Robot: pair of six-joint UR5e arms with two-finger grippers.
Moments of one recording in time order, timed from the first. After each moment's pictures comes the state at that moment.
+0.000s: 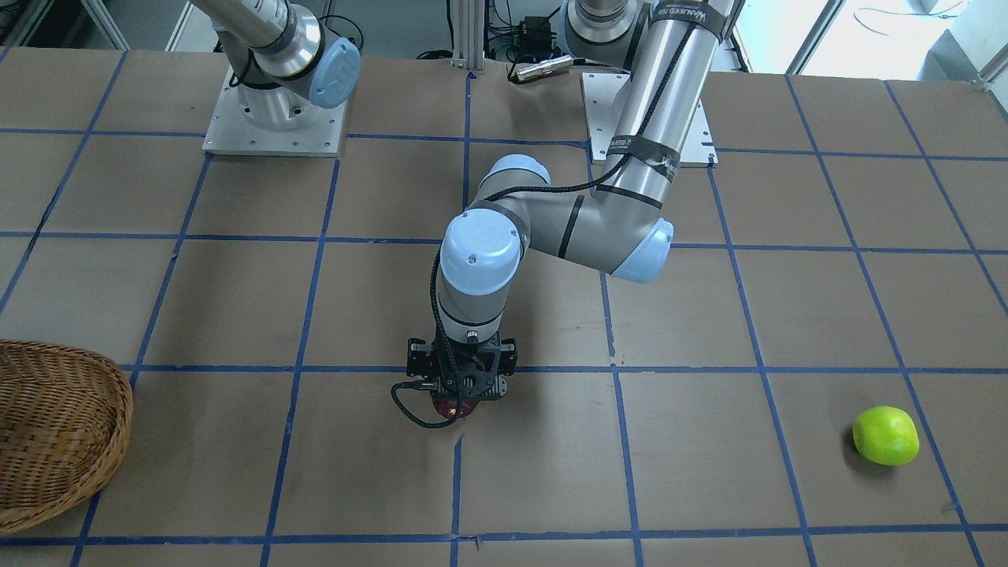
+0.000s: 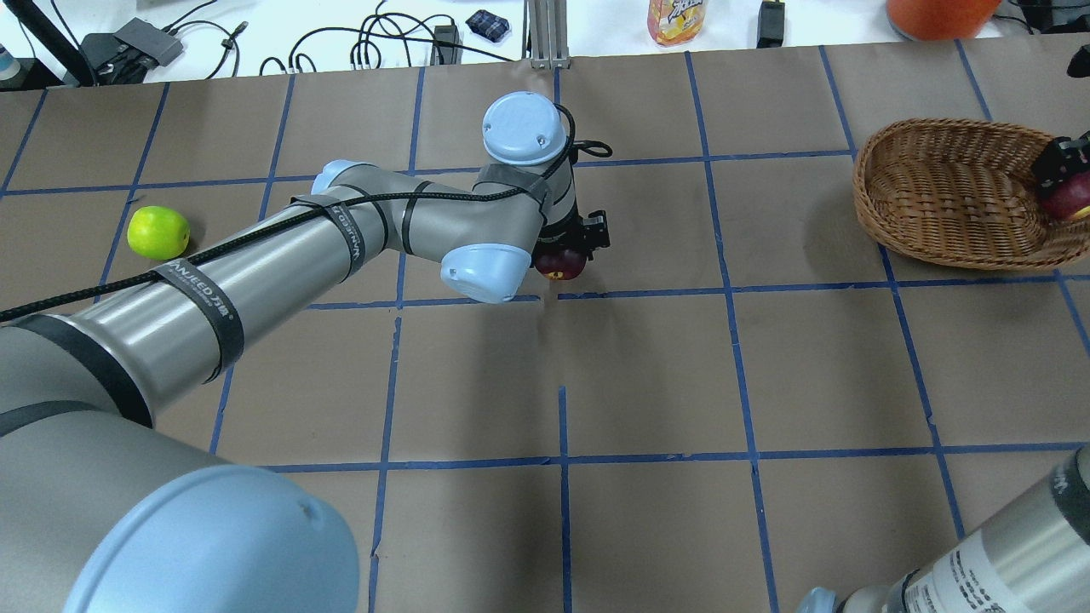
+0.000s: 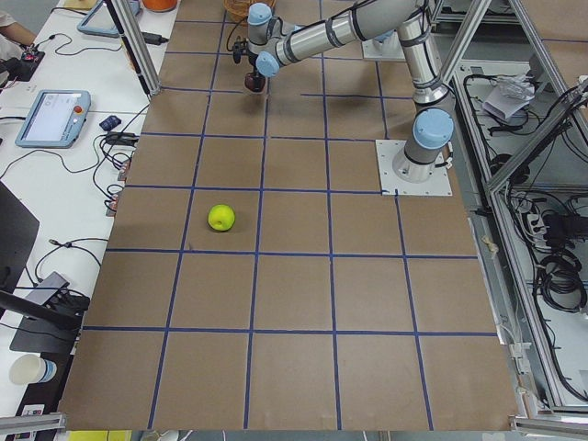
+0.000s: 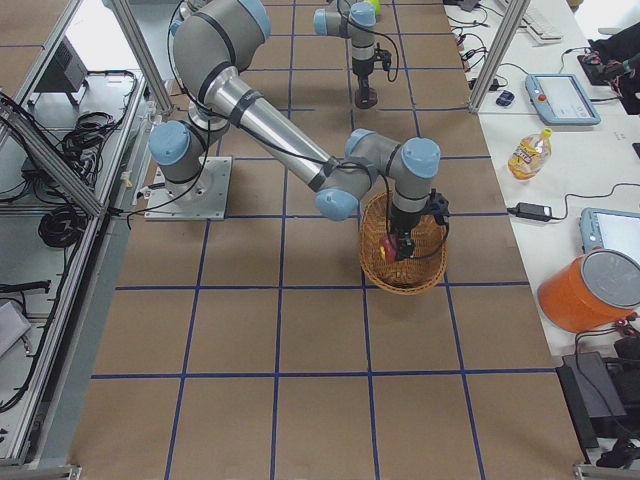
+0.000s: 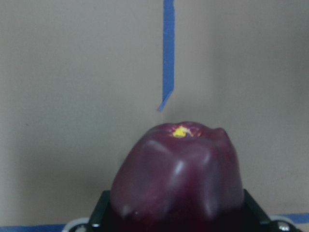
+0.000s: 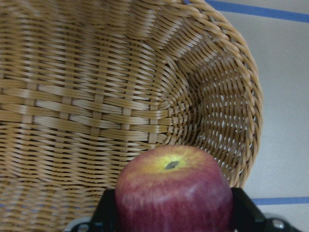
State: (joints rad) left arm -1.94 -2.15 -1.60 -0.83 1.52 -0.43; right arm 0.96 -1.04 1.46 -2.11 -1.70 -0.70
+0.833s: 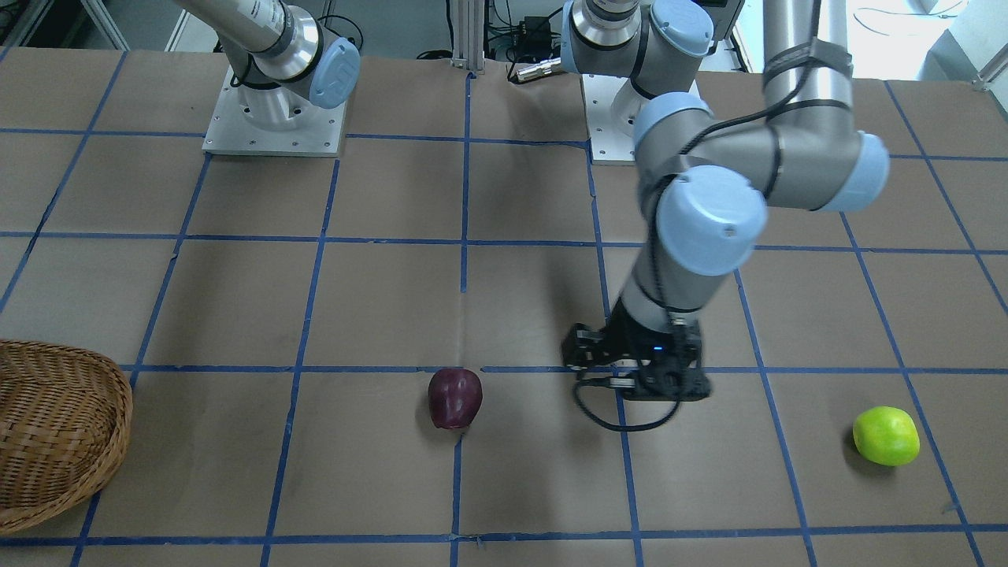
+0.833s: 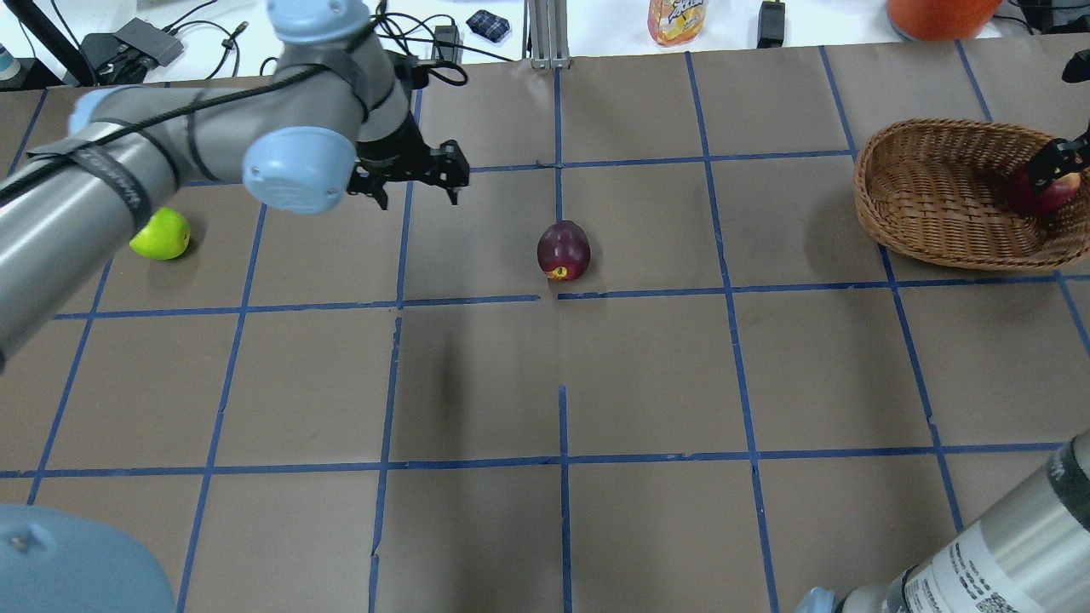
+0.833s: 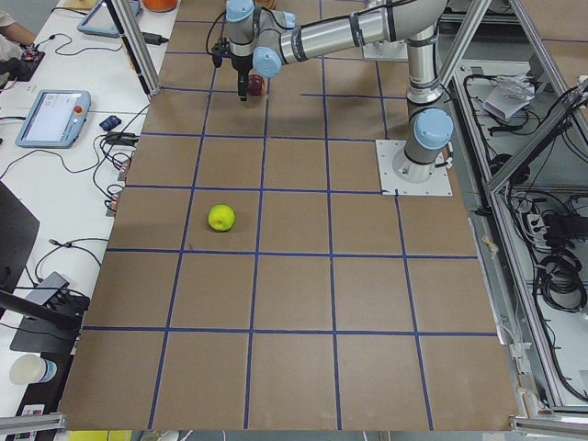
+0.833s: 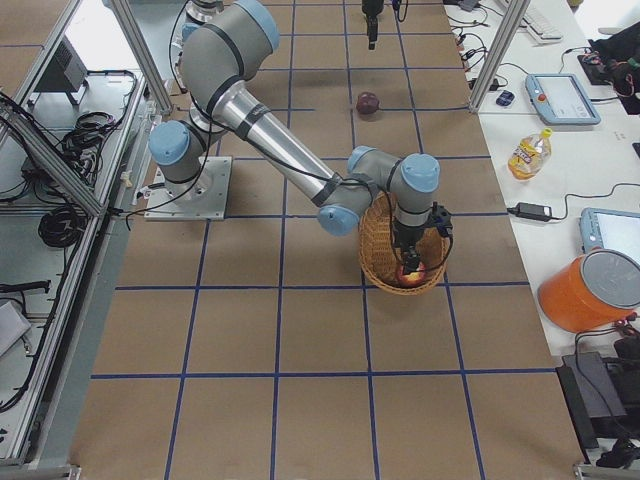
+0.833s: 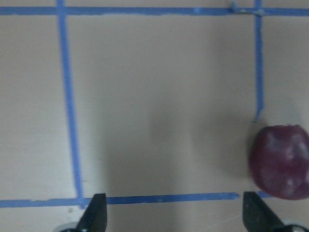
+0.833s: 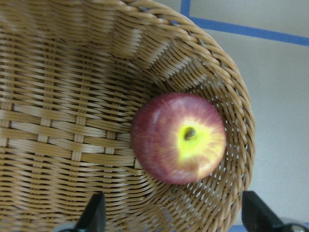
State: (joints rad) left arm -1.59 -1.93 -1.58 -1.15 1.54 -0.04; right arm 1.00 -1.04 1.46 -2.14 -1.69 -0.71
